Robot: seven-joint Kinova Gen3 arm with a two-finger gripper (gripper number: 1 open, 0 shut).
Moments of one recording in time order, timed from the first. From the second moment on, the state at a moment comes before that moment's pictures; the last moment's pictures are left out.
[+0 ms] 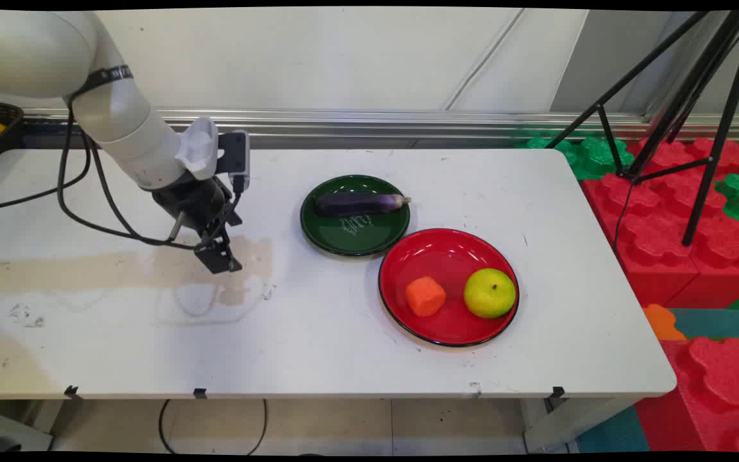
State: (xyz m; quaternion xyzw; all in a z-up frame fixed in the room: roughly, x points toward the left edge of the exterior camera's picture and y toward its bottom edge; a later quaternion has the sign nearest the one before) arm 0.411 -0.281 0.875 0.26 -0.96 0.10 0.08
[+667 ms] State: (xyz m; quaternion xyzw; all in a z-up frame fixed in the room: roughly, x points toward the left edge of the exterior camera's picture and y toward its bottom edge) arm 0.391 -0.327 0.906 0.24 -0.95 0.17 0.11
